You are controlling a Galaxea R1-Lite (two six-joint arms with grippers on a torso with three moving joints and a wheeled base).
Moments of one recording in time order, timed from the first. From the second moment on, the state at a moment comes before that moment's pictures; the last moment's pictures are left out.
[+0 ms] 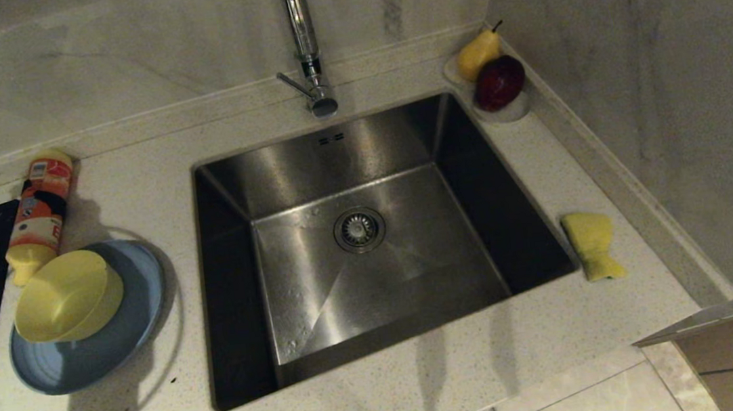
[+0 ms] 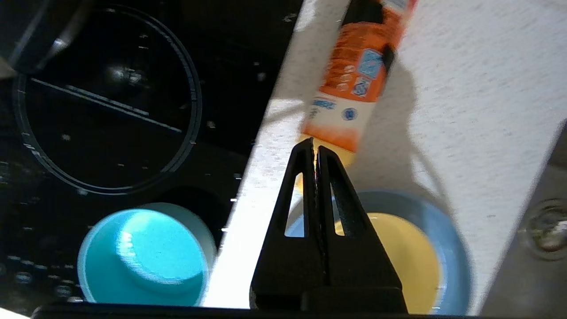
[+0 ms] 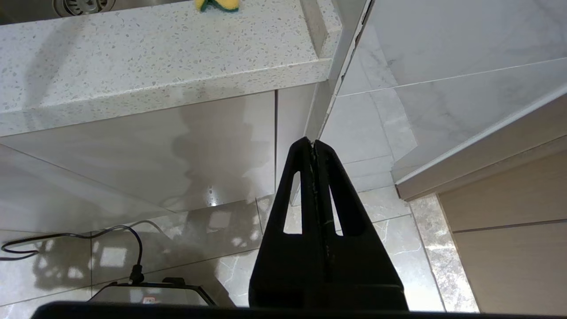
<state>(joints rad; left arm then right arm) 0.65 1.66 -1.75 0.55 -0.23 -0.15 0.01 0.00 -0.01 0.02 0.00 0.00</state>
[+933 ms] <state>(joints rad) 0.57 1.79 -1.79 0.54 -0.11 -0.15 0.01 0.00 -0.01 0.02 0.00 0.00</state>
